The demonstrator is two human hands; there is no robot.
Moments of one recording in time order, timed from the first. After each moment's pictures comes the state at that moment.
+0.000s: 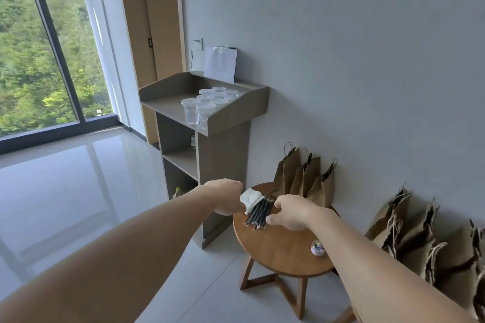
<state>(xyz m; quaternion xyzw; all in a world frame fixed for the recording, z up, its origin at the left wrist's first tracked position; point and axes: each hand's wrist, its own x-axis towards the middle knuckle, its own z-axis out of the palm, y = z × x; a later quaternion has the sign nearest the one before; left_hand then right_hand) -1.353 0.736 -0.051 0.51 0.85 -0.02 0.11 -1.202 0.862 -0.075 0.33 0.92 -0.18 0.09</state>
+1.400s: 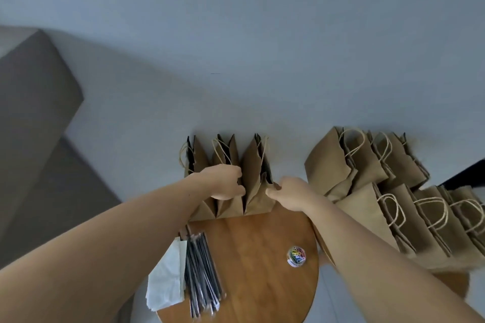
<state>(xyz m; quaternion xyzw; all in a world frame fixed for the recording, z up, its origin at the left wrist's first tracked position) -1.566 1.318 -0.207 0.79 0.55 -0.12 0.23 -1.358 1.284 -0.228 0.70 0.65 -0.28 0.04</state>
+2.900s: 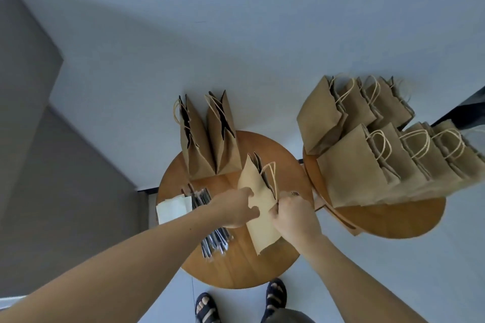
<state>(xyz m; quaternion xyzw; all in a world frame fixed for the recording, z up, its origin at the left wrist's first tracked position) -1.558 1.177 -0.294 0.77 0.52 -0.11 0.36 -1.390 1.114 -0.296 0.73 0.67 -0.13 -0.06</state>
